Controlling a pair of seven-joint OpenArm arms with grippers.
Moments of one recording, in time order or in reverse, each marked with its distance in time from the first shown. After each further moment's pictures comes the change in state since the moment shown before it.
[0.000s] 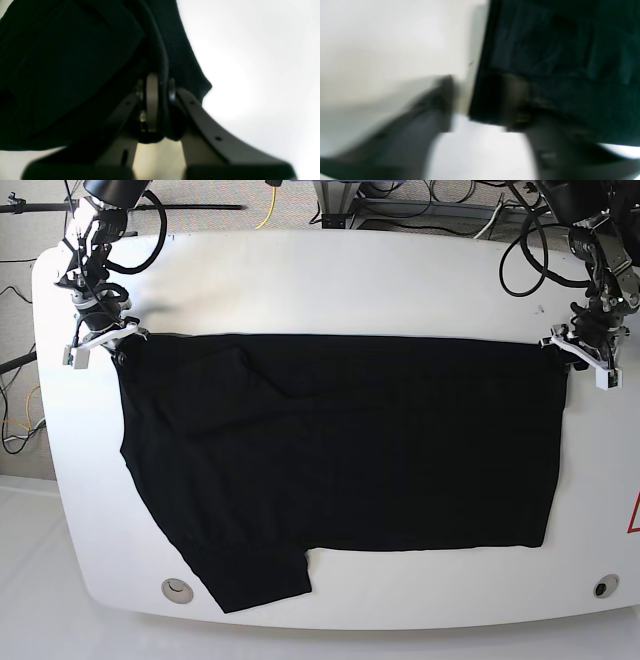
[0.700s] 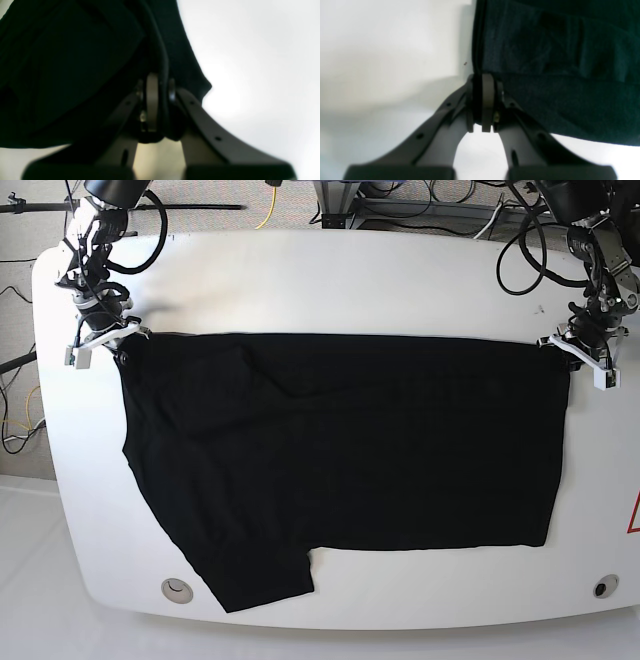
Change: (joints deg) left arm 0.3 -0.1 0.9 0.7 0.8 0.5 0.2; right arm 0.0 -0.2 0.0 -0.1 0.0 0.0 -0.4
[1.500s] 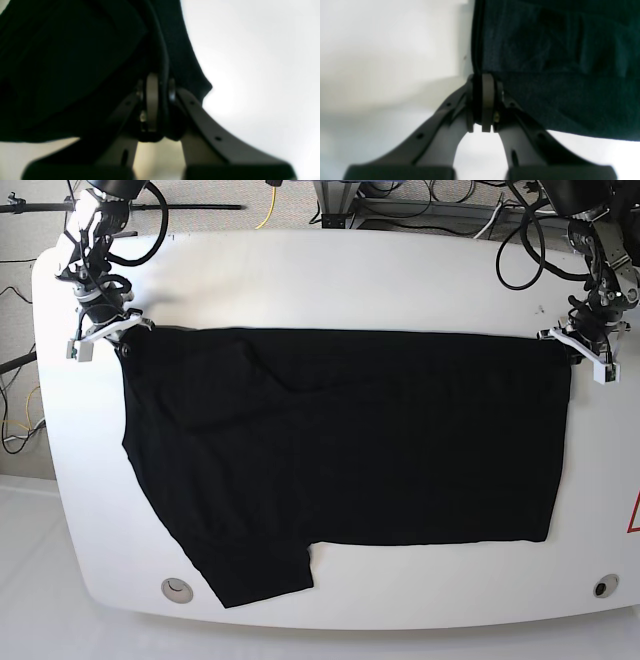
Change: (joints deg) left arm 5.2 -0.9 1.0 4.3 -0.1 0.5 0.4; right arm -4.9 -0.6 -0.2 5.8 -1.0 -0.3 -1.2
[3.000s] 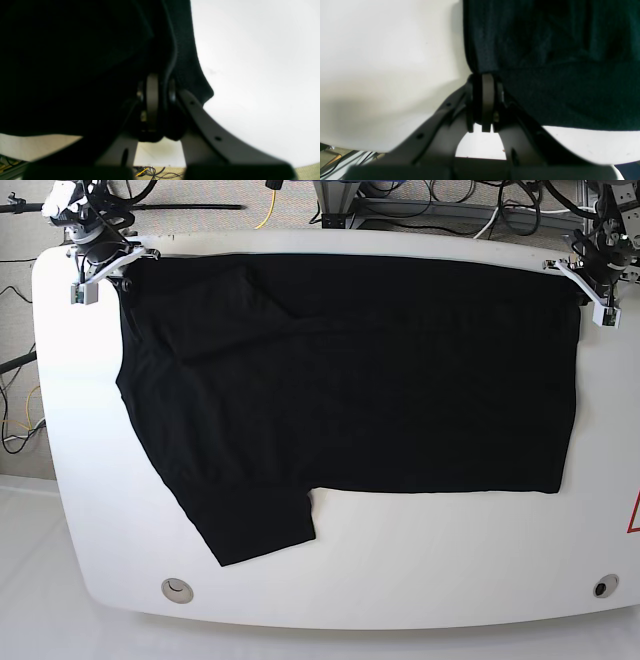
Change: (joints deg) left arm 17.4 -3.6 -0.4 9.4 0.1 -0.6 -1.0; right arm -16.9 -1.2 1.5 14.9 -1.2 -1.1 -4.7
